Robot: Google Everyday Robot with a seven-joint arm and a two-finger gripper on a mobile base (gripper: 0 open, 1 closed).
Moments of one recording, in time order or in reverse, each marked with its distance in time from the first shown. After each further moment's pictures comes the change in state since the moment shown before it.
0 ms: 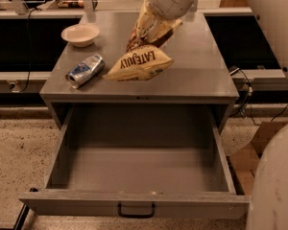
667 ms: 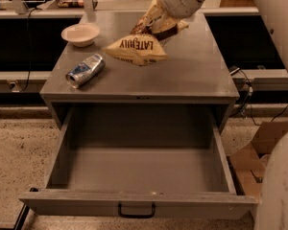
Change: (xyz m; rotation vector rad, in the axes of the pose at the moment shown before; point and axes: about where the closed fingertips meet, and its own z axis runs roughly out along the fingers) arm 0.054 0.015 -0.001 0.175 0.160 0.148
